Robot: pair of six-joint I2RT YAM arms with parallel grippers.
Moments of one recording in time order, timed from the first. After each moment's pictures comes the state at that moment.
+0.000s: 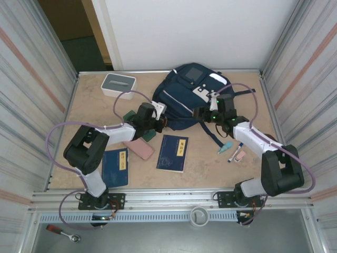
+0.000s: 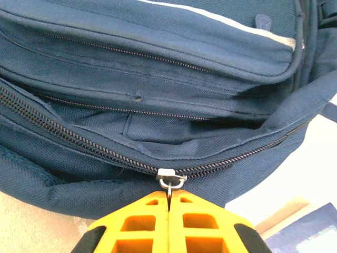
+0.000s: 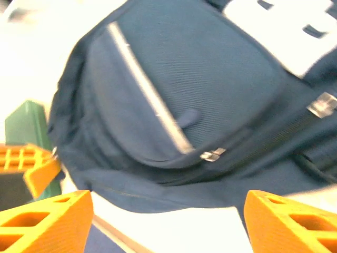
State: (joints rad) left arm -0.56 1.75 0.92 0.17 0.18 -0.14; right arm 0.35 1.41 0.86 -0.11 -0.19 0.29
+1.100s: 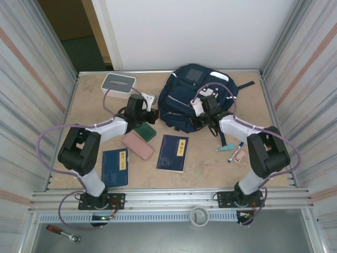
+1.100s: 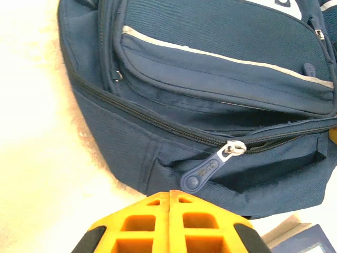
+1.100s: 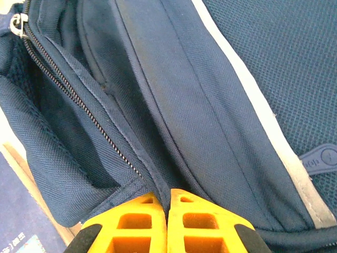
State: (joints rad) left arm -0.45 1.71 0.99 0.07 0.27 -0.18; right arm 0.42 1.63 0.97 -0.20 -0.12 -0.08
